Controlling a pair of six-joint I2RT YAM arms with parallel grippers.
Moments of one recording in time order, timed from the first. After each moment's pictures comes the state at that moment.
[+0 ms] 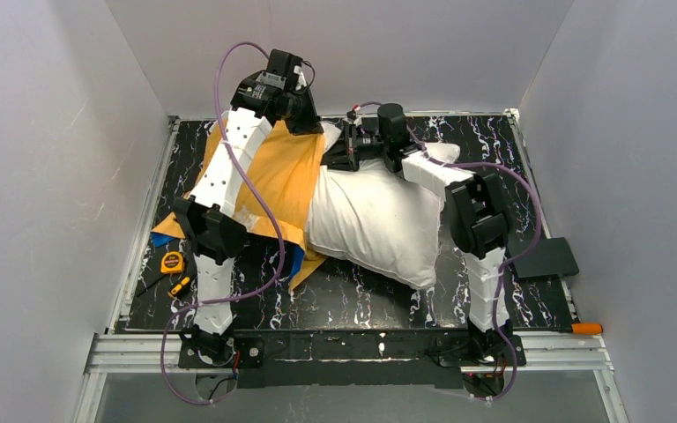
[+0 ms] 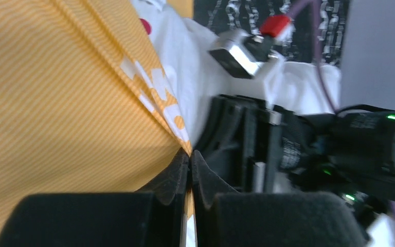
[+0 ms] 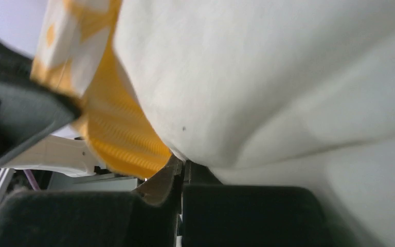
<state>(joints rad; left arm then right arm) -0.41 2.09 2.42 -1.15 0.08 -0.59 0.49 2.12 1.62 0.20 -1.12 1.28</state>
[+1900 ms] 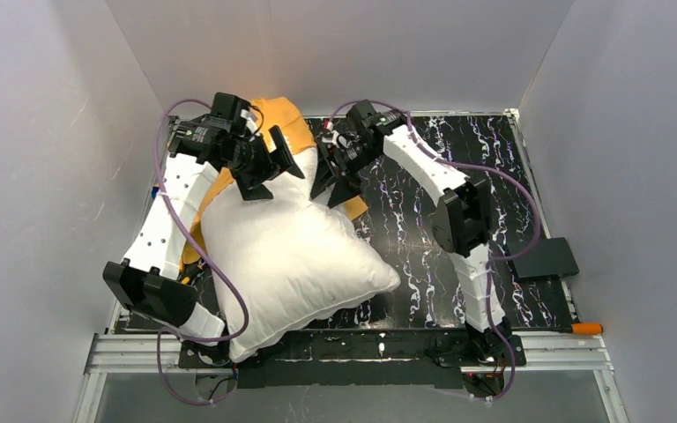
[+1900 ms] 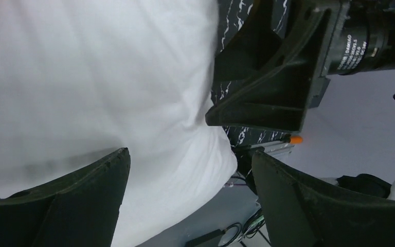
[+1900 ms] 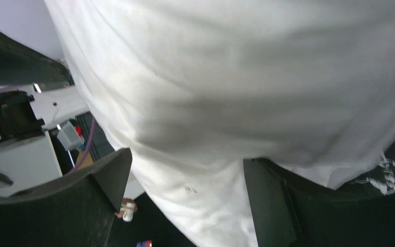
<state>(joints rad) -0.27 1.52 1.77 -1.27 0.30 -0.72 0.58 2.30 2.29 -1.23 -1.02 0.31</state>
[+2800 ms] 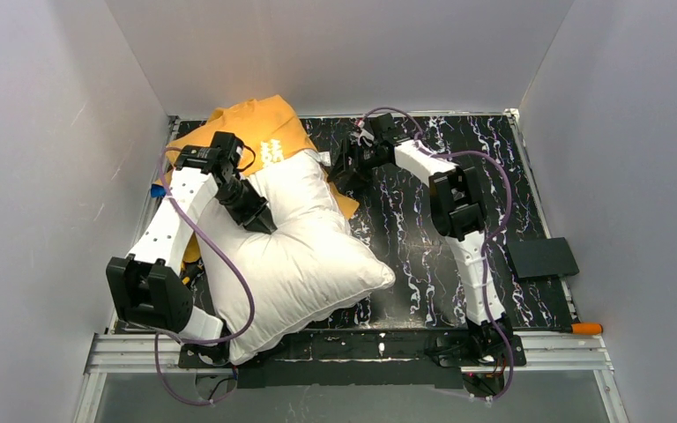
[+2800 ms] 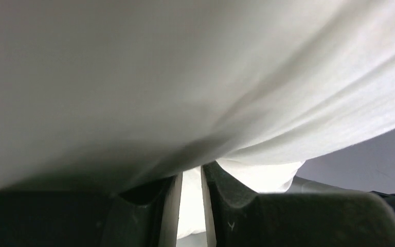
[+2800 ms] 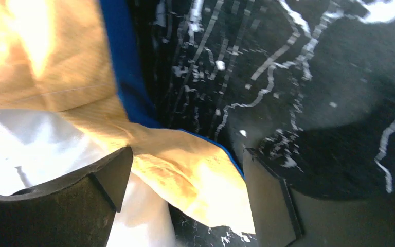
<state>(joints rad) -0.21 1.50 1.43 -1.35 0.29 -0.83 0.42 2.46 2.03 -0.51 -0.79 0.53</state>
